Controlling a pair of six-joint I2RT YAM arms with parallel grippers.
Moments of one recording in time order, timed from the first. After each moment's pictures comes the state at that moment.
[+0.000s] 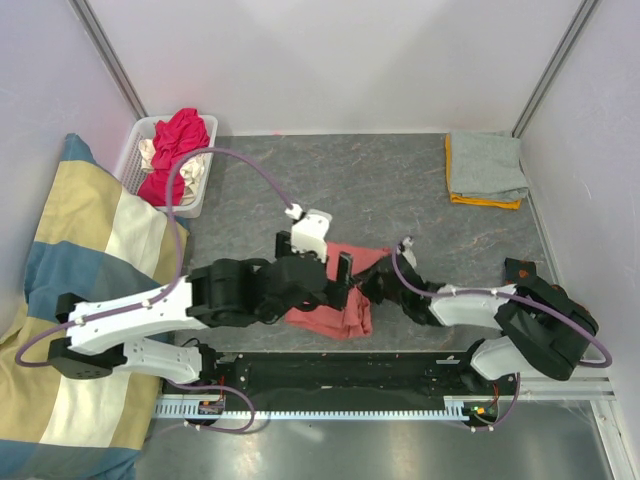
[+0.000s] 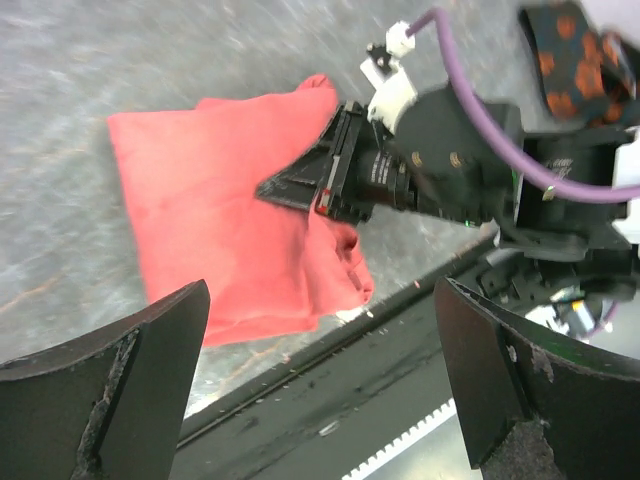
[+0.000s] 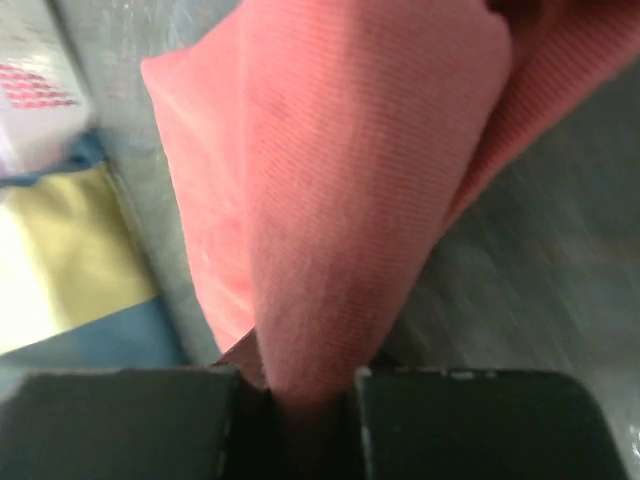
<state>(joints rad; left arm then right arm) -1.39 1.21 1.38 -0.86 -0.64 -0.71 0.82 1.41 0.37 0.43 0.13 1.46</state>
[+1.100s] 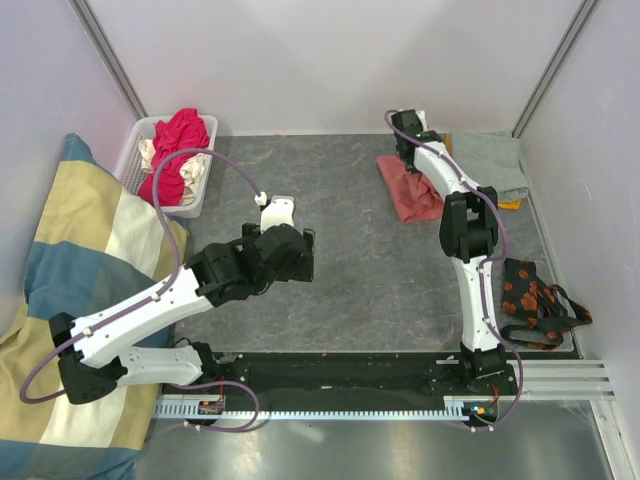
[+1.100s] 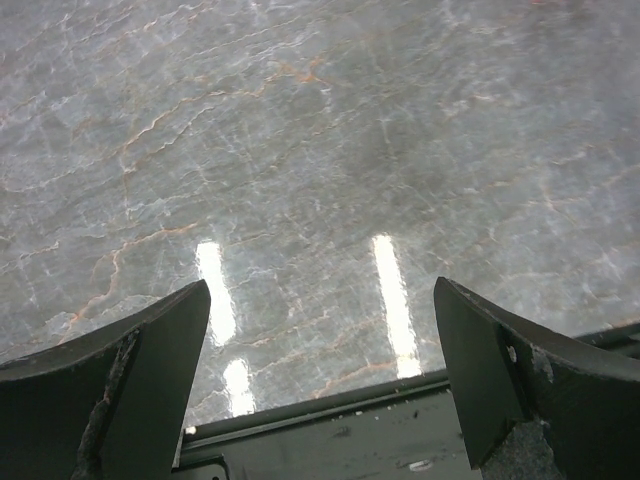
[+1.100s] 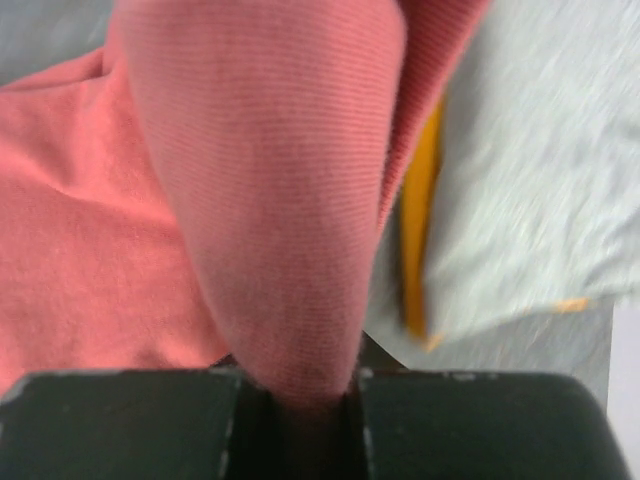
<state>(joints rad) -1.07 1.13 1.20 -0.93 -0.59 -0.71 0.26 2.40 2.14 -0.73 0.60 0.07</state>
